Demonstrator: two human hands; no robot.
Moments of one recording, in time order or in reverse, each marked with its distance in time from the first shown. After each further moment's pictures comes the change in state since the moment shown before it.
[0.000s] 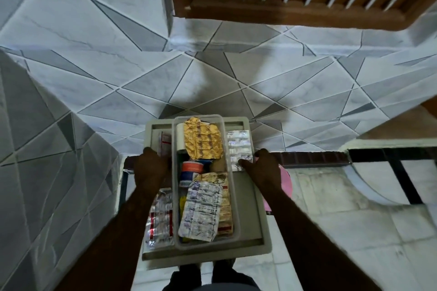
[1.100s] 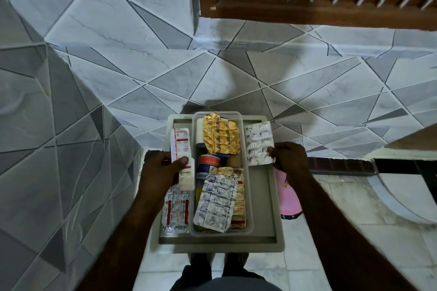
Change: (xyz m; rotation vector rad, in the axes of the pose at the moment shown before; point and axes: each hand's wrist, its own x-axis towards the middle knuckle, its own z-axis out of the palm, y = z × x) left_hand -0.079 -0.015 -0.047 -0.824 -0.188 -0.004; right_hand 0.005 -0.018 -0.039 0.638 -0.074 0.208
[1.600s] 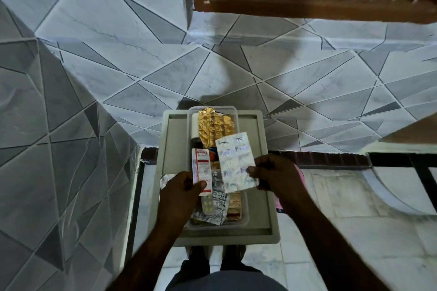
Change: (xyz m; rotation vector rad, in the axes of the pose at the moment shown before) left_hand -0.050 -0.035 0.035 0.262 -0.044 -0.038; right_hand -0.087 0.004 -0.010 -0.016 -0.303 -0.037
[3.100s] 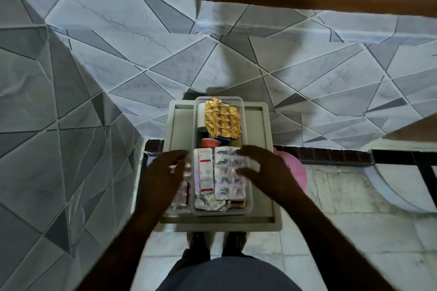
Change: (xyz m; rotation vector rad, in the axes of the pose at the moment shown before) left_hand 0.008 -0.006 -0.046 0.436 0.189 0.473; right_hand -0.004 0.014 0.020 -0.770 -0.137 -0.522
